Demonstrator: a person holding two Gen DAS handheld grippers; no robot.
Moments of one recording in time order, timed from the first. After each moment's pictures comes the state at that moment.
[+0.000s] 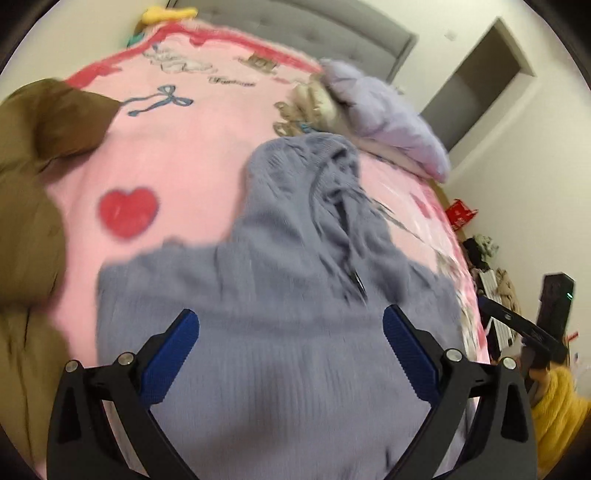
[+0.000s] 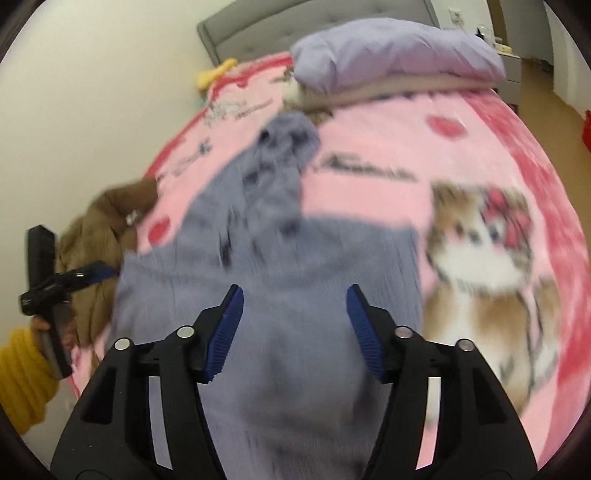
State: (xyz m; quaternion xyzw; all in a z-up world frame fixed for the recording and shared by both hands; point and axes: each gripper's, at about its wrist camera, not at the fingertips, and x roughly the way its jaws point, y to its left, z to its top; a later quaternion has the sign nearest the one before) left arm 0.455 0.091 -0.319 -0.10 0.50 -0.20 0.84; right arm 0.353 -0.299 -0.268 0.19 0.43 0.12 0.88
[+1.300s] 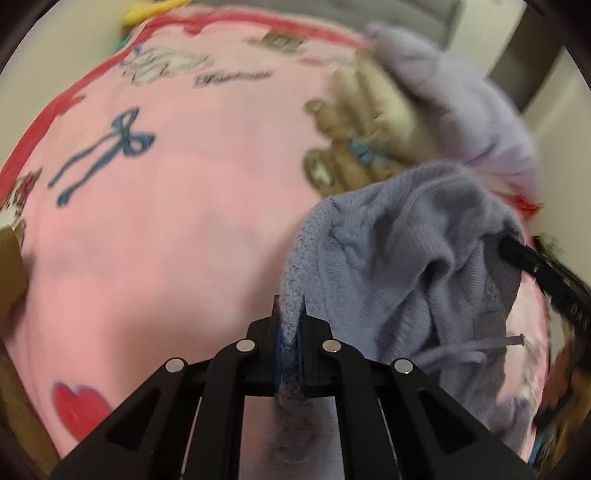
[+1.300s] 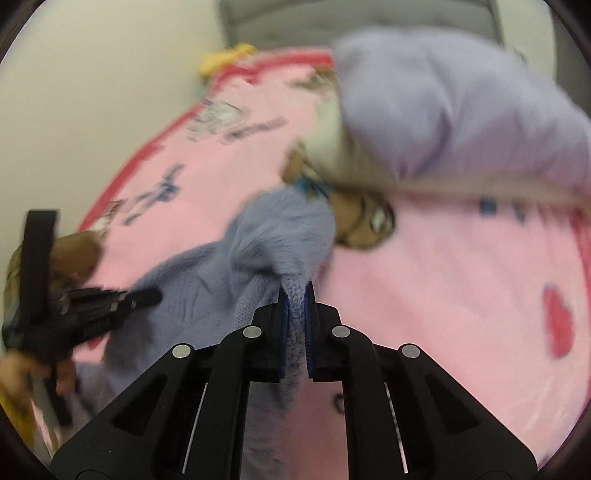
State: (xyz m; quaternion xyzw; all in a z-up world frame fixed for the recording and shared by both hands) left arm 0.660 0.015 -0.362 -0.01 0.53 -0.14 0.84; right arm 0.615 -0.241 -0.267 0.07 0.43 0.15 0.89
